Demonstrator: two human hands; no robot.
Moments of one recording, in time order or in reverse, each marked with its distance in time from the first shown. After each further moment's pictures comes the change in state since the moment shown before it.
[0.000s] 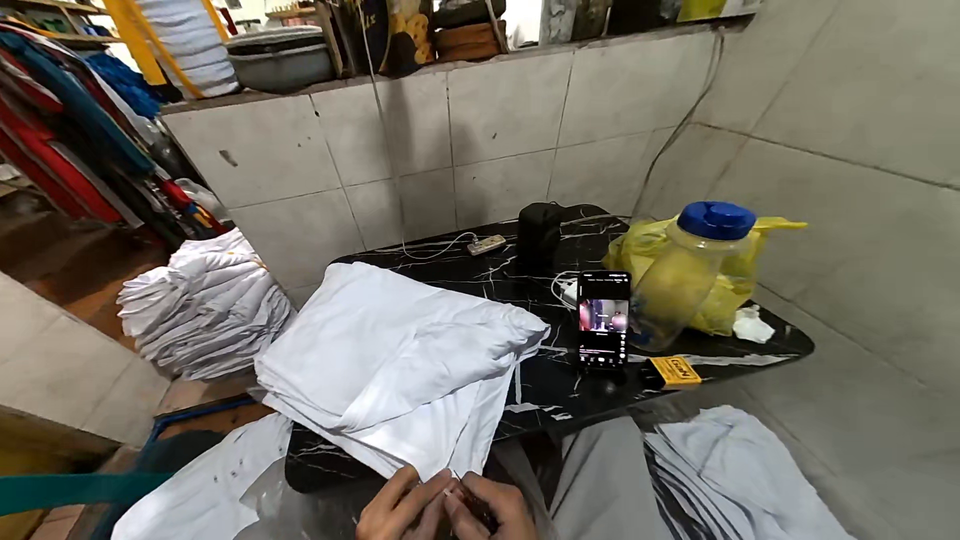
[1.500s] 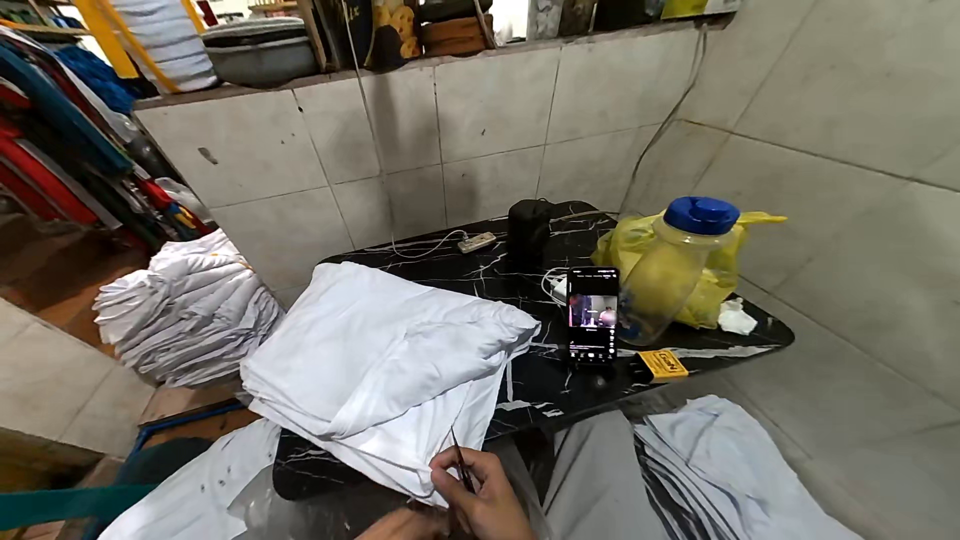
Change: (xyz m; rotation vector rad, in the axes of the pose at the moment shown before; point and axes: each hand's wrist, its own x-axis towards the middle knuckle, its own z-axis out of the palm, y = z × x) left_hand -0.014 0.009 -0.035 -0.001 -0.584 -0.179; right_hand 0.025 0.028 0.006 0.495 -0.030 0.107
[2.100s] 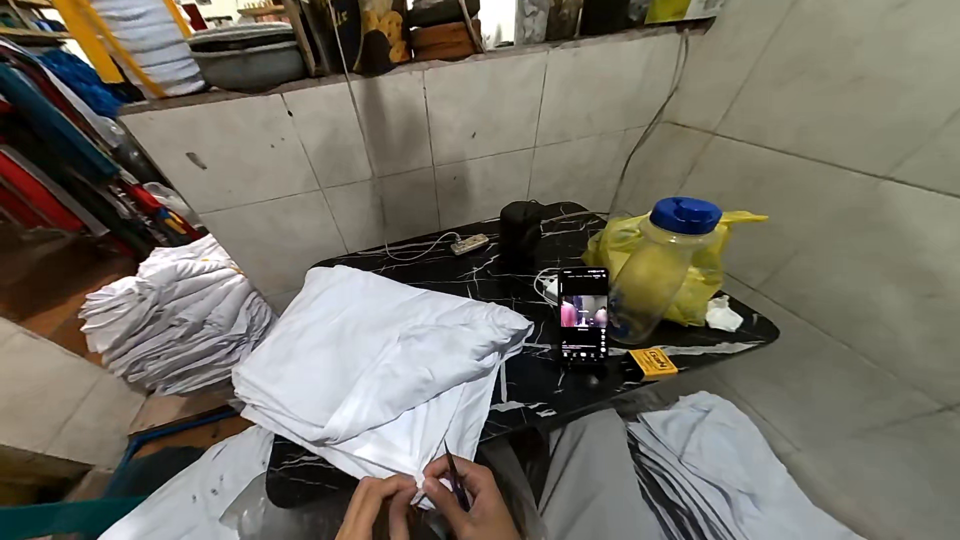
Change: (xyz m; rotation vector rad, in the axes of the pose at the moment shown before) left_hand 0.027 0.003 0.024 -0.136 0.658 -0.007; right_hand -0.009 0.000 0.011 -0.085 0.058 -0.071
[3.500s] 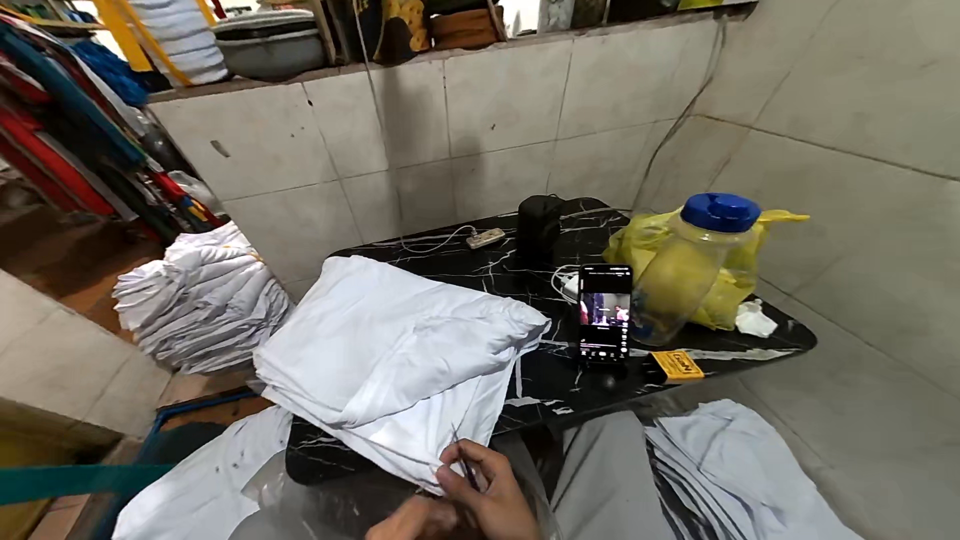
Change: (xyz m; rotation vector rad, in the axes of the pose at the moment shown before) left_hand -0.018 0.005 -0.019 -0.025 -0.356 -0.003; right_hand 0.005 -0.001 -0.002 0.068 -0.008 0.090
